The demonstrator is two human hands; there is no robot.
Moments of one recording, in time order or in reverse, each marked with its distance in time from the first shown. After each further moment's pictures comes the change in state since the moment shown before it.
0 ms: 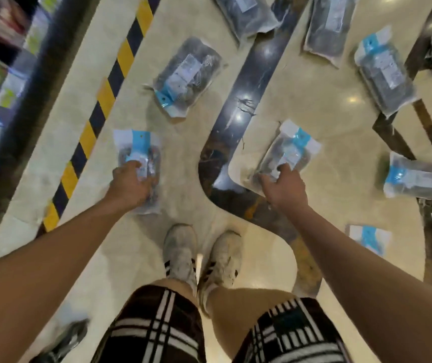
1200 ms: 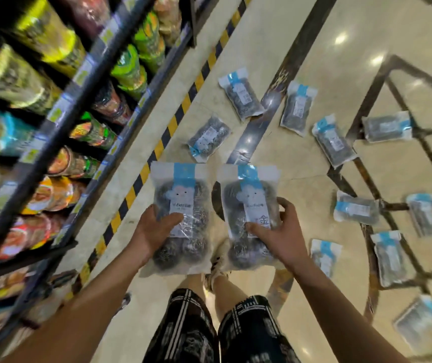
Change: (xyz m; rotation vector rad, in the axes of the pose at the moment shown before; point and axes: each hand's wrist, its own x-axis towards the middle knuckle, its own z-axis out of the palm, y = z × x) left_hand -0.317 0.047 -0.187 -0.662 -0.039 0.066; right_hand -0.308 -0.091 -0.221 0.475 -0.076 -0.131
